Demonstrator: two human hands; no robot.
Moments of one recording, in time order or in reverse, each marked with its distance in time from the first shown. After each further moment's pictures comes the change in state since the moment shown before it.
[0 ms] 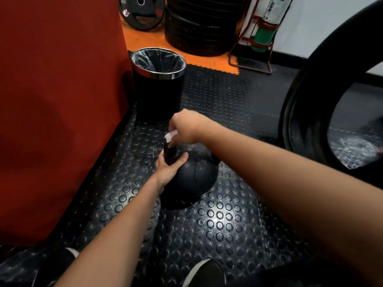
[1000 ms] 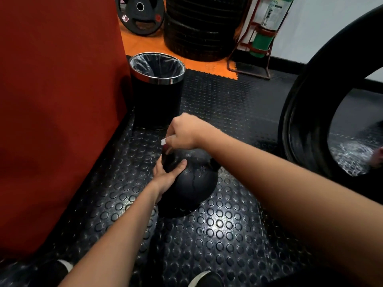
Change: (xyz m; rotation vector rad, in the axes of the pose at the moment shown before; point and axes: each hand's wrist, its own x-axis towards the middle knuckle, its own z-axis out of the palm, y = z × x) left_hand -0.002 0.005 0.001 0.050 0.007 -0.009; right_hand -0.001 0.003 -0.002 0.132 0.023 -0.016
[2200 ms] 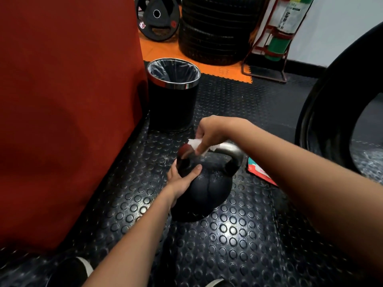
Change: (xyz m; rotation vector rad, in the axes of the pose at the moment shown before) left_hand -0.005 0.003 -0.002 0.000 -0.030 -0.026; right_hand 0.009 0.017 -0.032 -0.117 -0.321 0.132
